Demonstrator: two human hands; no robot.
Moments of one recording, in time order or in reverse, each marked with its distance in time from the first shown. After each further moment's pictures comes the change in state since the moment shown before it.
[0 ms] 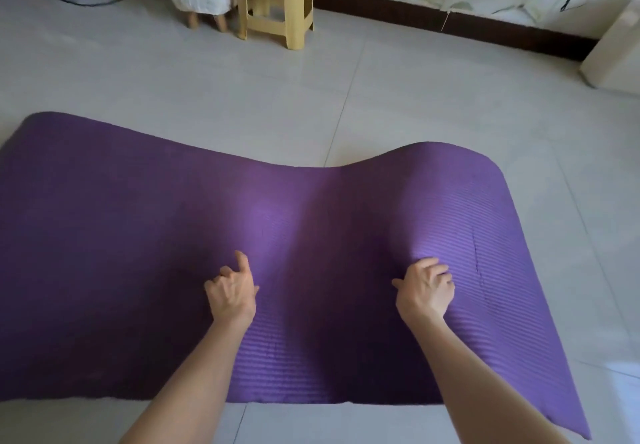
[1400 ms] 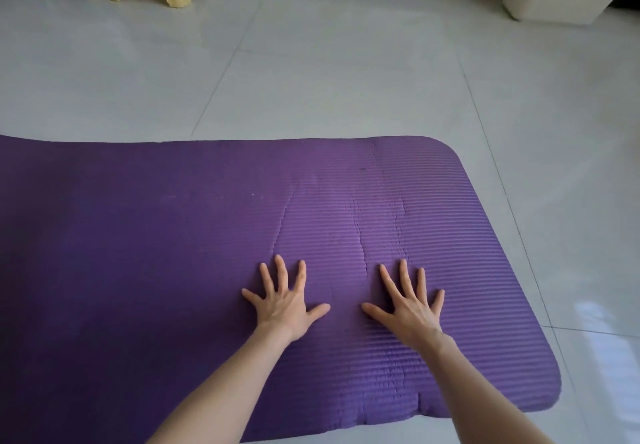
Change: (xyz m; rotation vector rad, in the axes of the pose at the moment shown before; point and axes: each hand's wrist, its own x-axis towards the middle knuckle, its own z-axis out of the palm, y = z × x) left_hand -0.096 0.347 0.085 -0.118 -0.331 0.425; right_hand 0.140 0.265 0.205 0.297 -0.251 -0.319
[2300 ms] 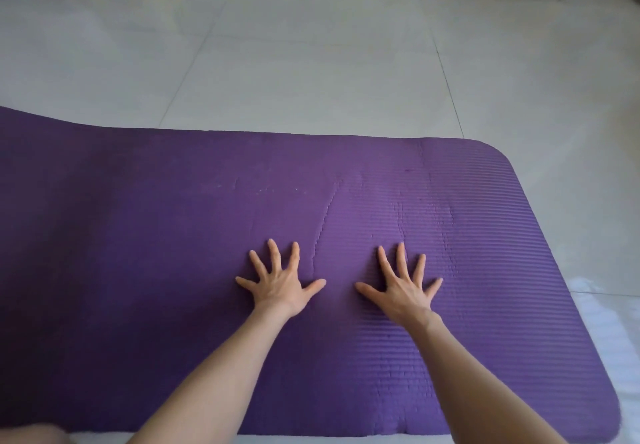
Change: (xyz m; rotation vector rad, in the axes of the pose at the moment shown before) left_hand -0.019 0.057 0.018 -0.038 0.012 -0.081; right_hand -0.027 0.046 -0.007 0.095 -0.035 0.093
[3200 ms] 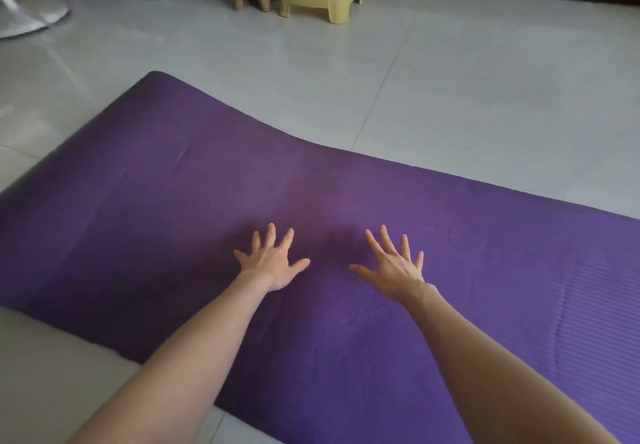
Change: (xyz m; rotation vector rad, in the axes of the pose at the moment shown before) left_hand 0.022 -0.360 -0.123 -0.069 0.093 -0.192; right_hand 0.020 -0.377 0.050 -0.098 -0.045 -0.465
